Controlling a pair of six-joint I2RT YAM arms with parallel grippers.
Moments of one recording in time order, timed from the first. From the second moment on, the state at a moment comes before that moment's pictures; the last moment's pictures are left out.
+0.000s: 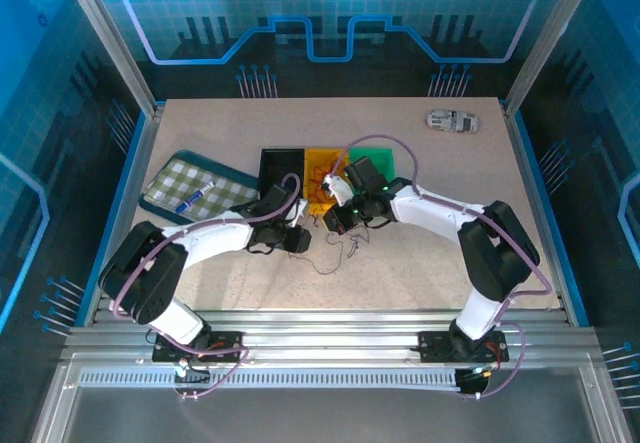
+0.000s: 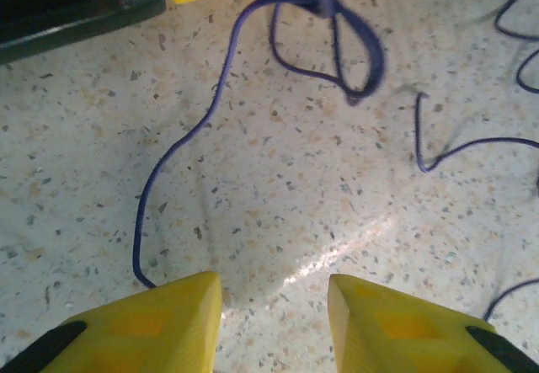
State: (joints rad) left arm -0.57 1.57 0.81 -0.35 0.17 -0.32; right arm 0.62 1.71 1.11 -0.40 -0.45 0.13
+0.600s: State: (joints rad) left arm -0.59 1.73 0.94 -0.44 0.00 -0.36; right arm 0.52 1.54 1.00 -0.32 -0.34 0.22
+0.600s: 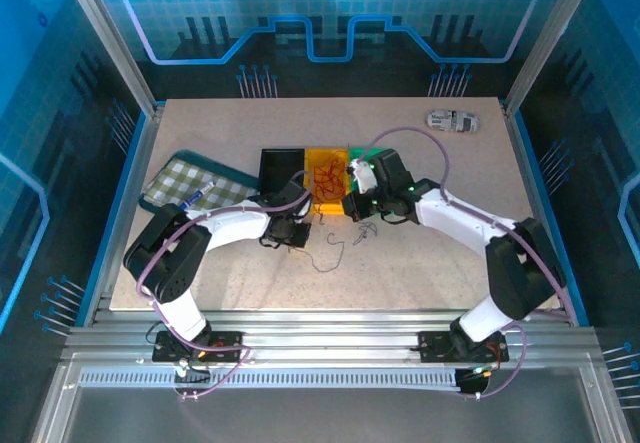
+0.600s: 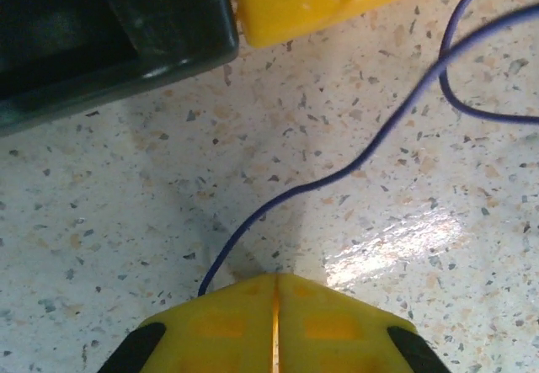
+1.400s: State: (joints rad) left arm -0.59 1.77 1.01 -0.52 -0.01 -0.48; right arm 0.03 1.28 0.90 -0.44 0.04 0.37
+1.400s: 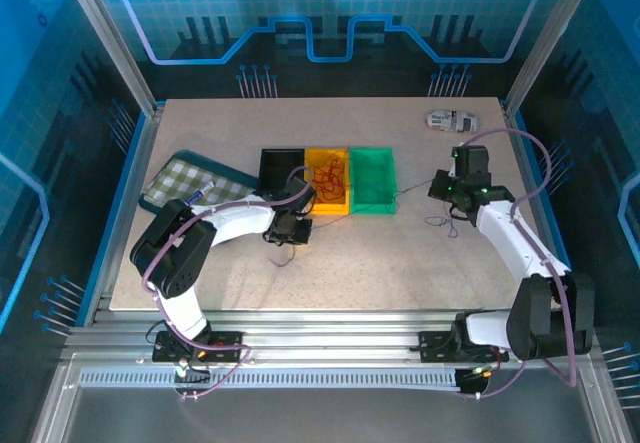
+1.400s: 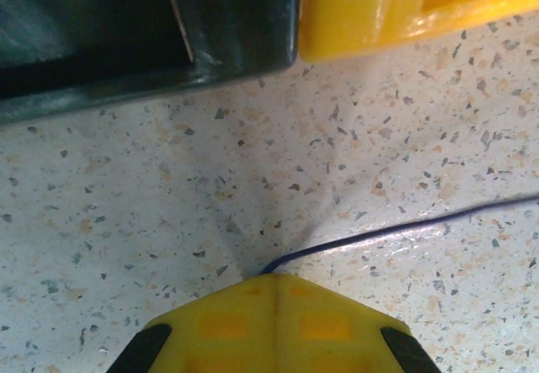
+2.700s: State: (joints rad) left arm -0.74 1.68 1.10 -0.19 0.13 0.02; right arm 0.23 1.24 0.96 -0.26 -0.58 0.20
